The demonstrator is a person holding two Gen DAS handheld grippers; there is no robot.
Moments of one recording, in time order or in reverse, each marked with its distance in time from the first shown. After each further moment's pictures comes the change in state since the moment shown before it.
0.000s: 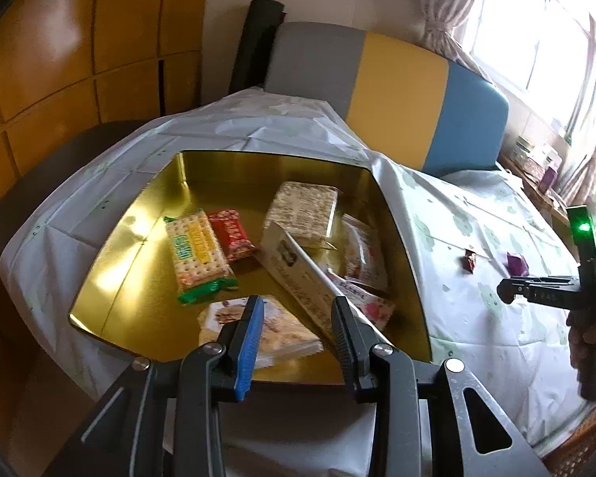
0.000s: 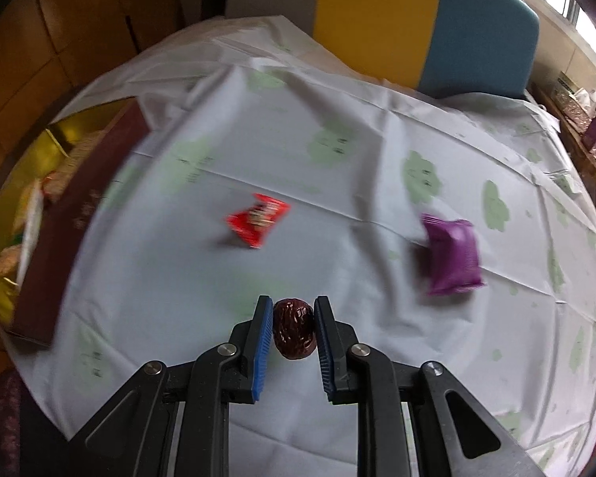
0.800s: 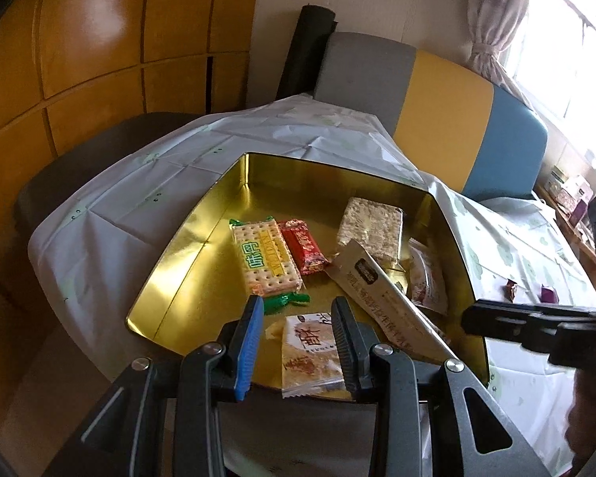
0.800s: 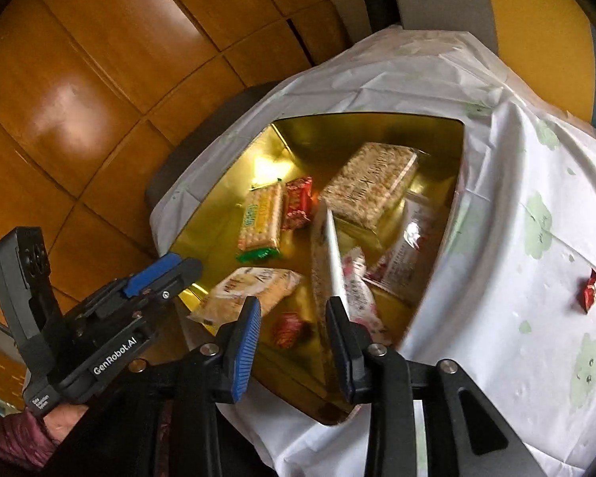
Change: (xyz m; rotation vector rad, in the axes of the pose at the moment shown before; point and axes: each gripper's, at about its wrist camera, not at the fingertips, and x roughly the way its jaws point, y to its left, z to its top) left arm 0.000 0.048 0.004 -0.091 -0.027 0.102; right arm -0.022 0.185 0.026 -0.128 -0.035 0.564
